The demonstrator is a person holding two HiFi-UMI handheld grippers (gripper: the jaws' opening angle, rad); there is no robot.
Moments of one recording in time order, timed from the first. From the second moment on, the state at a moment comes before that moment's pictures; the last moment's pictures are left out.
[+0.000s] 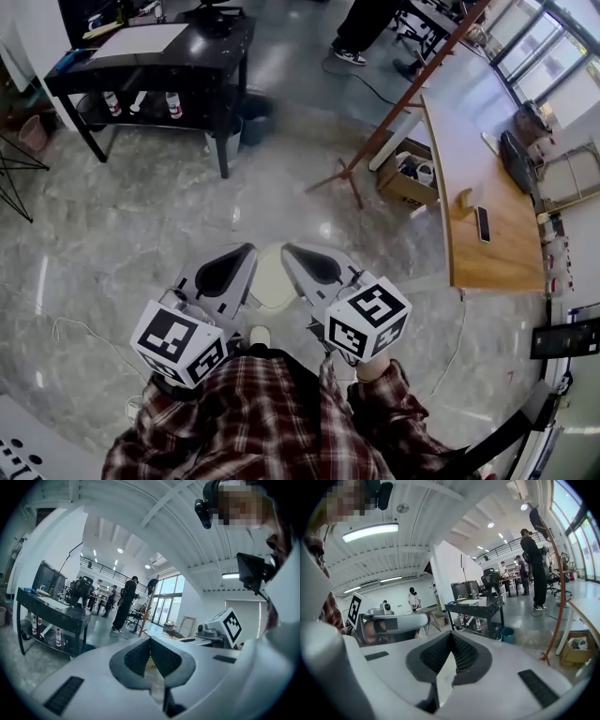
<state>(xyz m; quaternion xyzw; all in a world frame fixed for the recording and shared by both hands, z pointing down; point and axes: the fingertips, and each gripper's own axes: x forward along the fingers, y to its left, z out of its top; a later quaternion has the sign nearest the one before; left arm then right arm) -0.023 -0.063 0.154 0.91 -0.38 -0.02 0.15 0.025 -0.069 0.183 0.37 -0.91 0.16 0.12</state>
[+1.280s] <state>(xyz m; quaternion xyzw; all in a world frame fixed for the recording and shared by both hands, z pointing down) -0.039 -0.057 0.151 0.91 -0.38 -0.02 0.14 0.009 -0.057 0.162 0.39 -0.91 0.14 0.12</state>
